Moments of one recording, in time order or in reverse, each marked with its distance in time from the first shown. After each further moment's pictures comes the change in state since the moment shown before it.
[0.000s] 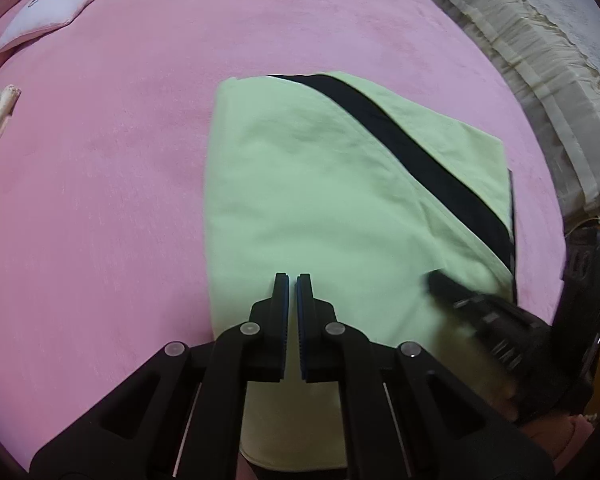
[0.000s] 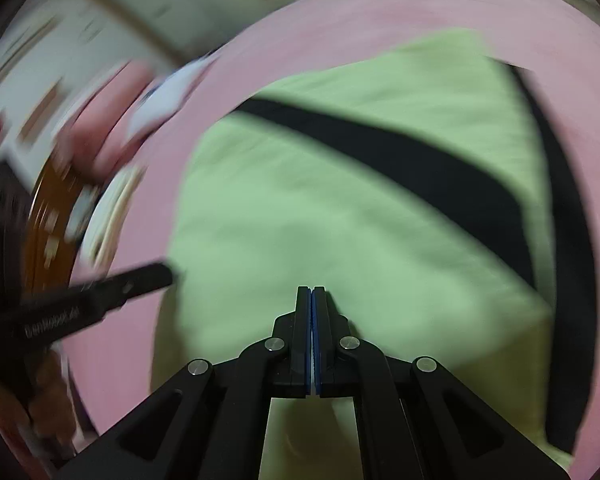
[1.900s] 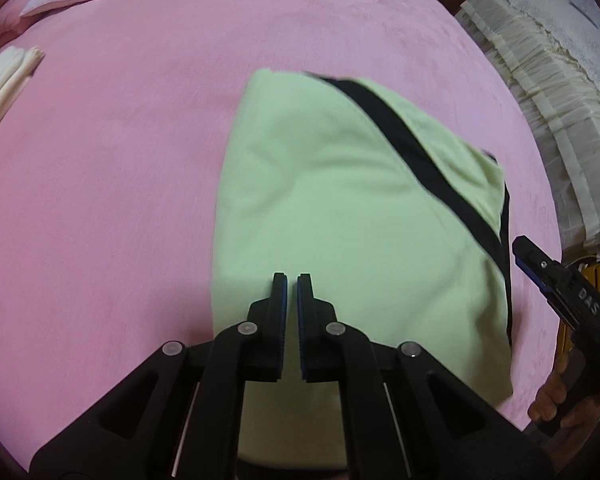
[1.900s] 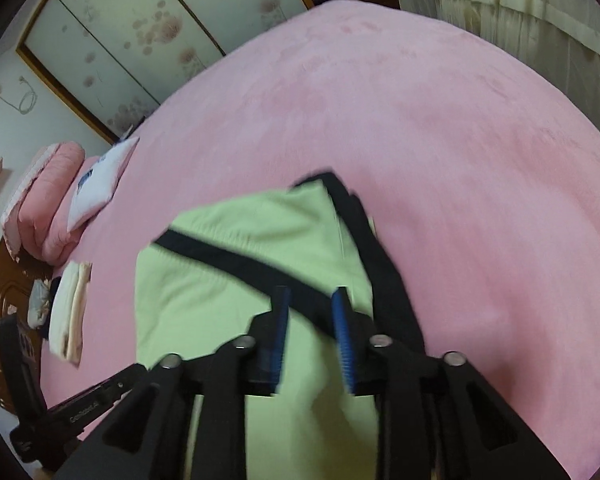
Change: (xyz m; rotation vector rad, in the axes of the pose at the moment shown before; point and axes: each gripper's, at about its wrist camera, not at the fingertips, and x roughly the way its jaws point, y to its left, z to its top) left arm 0.031 -0.025 0.016 -0.131 -0.016 0.005; right arm -0.049 -0.033 0.048 0.137 -0.159 -0.206
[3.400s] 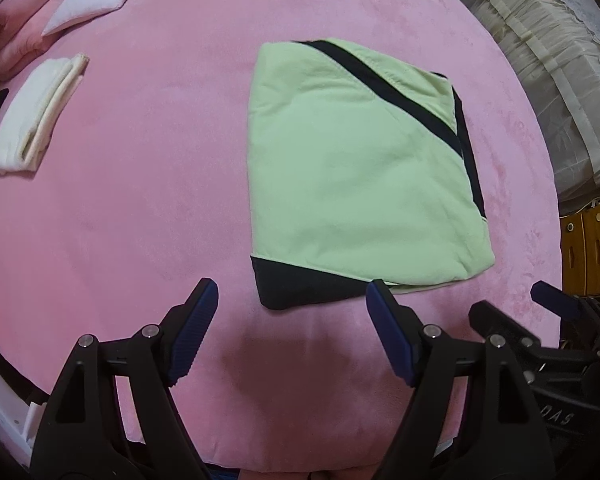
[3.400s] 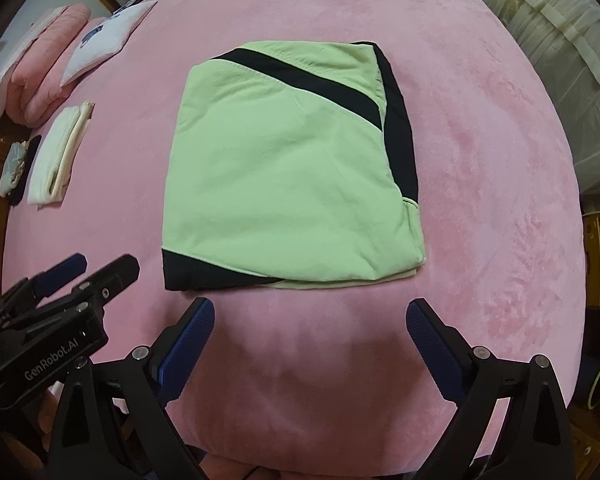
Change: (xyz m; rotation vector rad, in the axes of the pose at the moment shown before) left arm -0.151 0.001 -0.119 0.098 0.100 0.140; right arm -0.166 0.074 -0.132 -0.232 0.379 -0.185
